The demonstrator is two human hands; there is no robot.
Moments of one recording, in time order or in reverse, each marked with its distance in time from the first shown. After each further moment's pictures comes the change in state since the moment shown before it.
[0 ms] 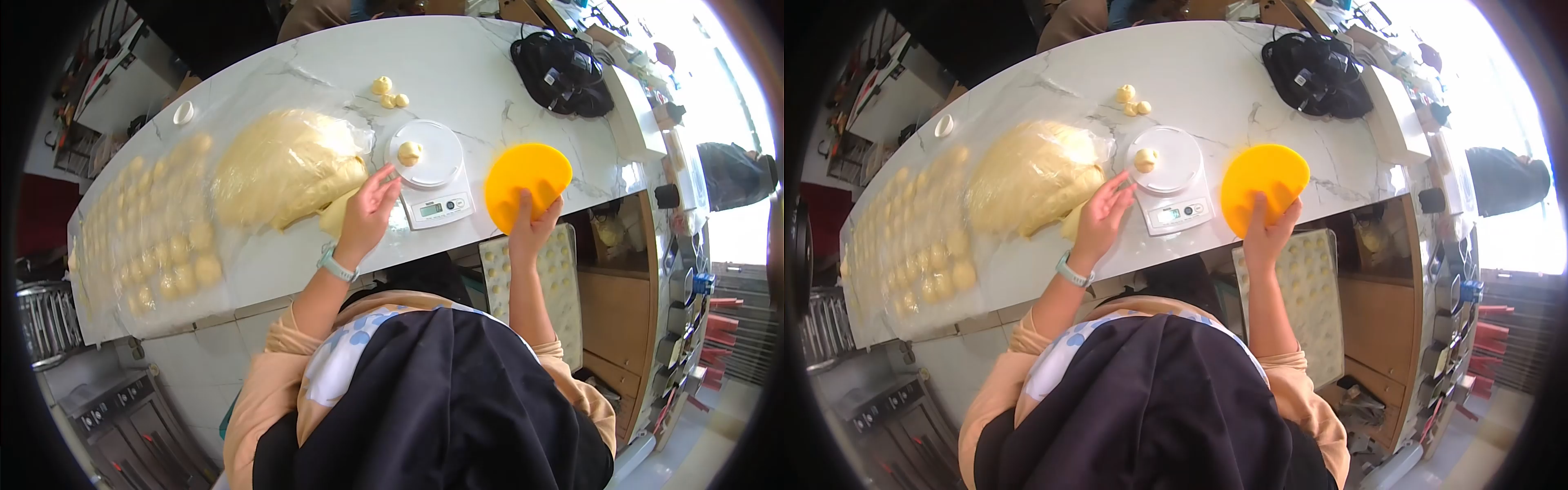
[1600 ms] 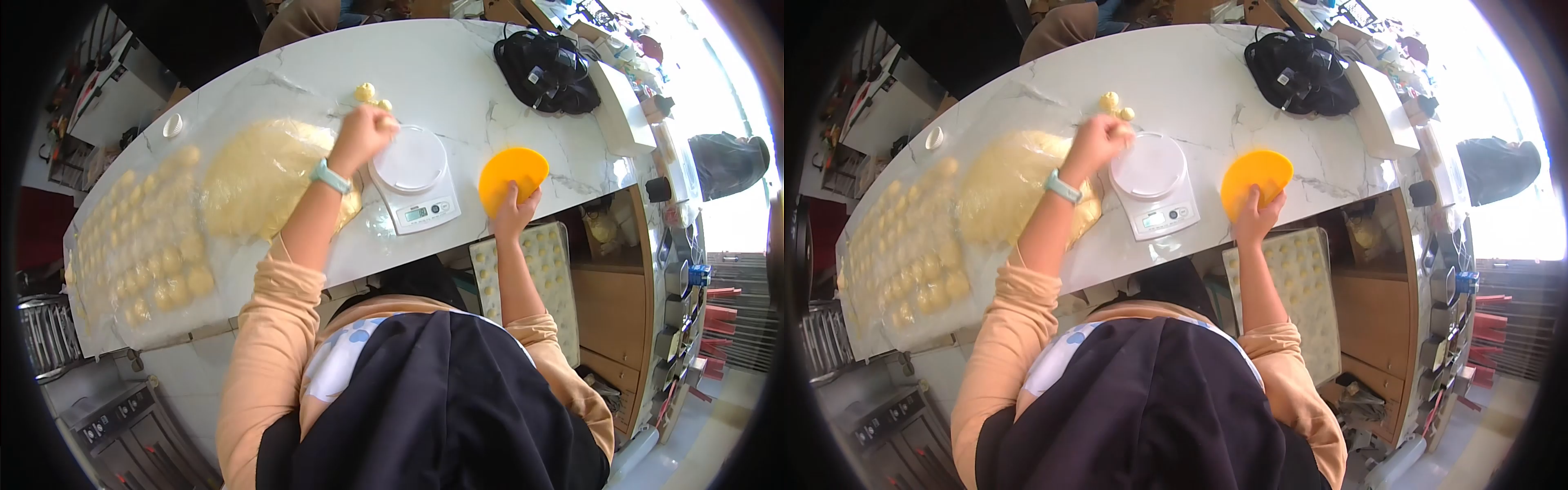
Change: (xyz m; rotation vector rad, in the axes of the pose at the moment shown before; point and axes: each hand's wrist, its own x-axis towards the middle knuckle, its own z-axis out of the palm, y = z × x) left_hand 0.137 0.036 -0.002 0.754 -0.098 0.184; right_hand 0.026 0.081 0.005 -0.079 0.174 0.094
